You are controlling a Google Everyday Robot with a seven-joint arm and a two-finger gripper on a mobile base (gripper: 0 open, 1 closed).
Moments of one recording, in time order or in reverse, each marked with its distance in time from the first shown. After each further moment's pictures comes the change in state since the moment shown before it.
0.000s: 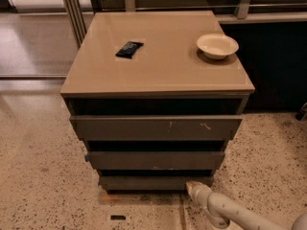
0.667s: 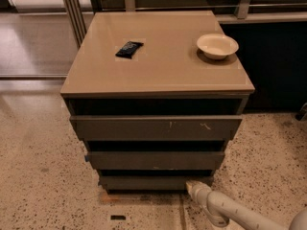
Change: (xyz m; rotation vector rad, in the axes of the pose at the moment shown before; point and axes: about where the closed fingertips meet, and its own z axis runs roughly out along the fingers) arm -0.007 0.002 0.005 0.002 -0.002 -0.012
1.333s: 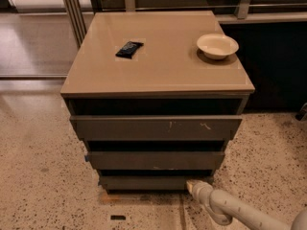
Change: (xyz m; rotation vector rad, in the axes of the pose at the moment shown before) arm -0.008 -0.003 -0.006 -0.029 -0.002 -0.012
